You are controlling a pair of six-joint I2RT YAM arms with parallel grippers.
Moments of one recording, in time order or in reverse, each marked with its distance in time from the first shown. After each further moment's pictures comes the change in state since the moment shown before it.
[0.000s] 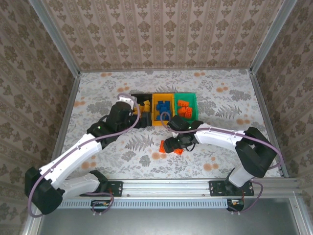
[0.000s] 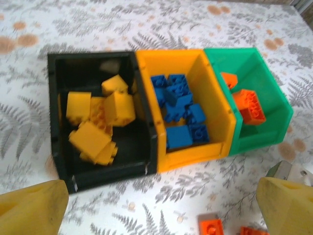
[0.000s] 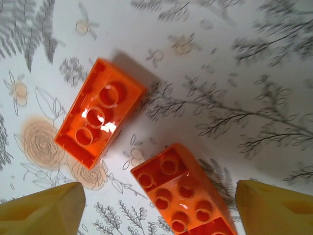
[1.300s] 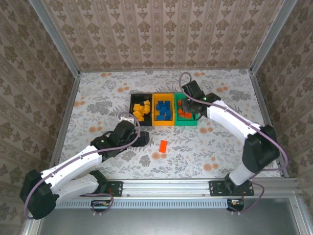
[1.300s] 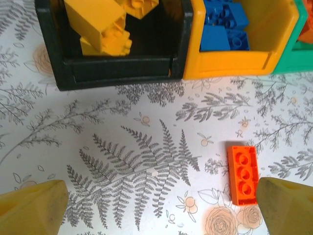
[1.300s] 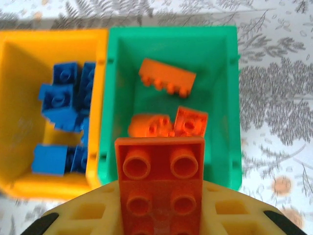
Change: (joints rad) left arm -0.097 -0.080 -0.265 -0.014 -0.012 -0.154; right arm -0.322 0.045 0.392 -0.078 0.320 0.036
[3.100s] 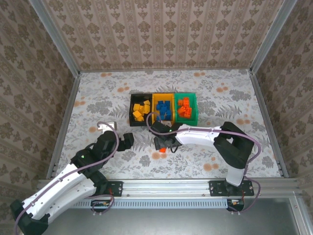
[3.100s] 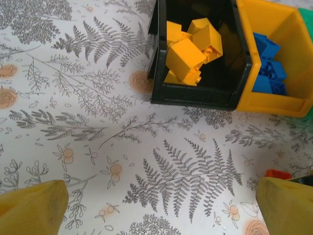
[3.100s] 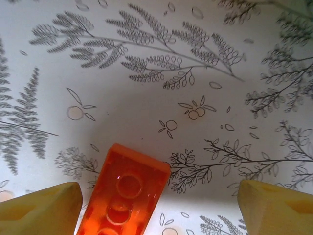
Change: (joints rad) left arm 0.014 -0.385 -0.071 -0.219 -0.229 -0.063; right arm 0.462 0.194 -0.190 0.055 0.003 0.293
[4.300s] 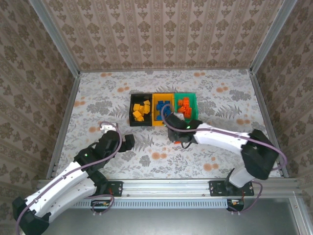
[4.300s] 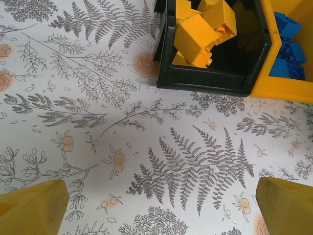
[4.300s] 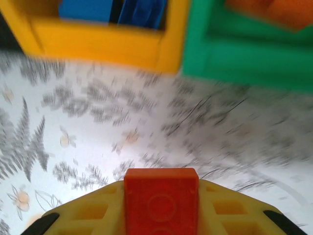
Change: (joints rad) left arm 0.019 0.048 -0.023 0.016 0.034 -0.008; right arm -0.137 -0.320 -0.117 0.009 0.052 -0.071
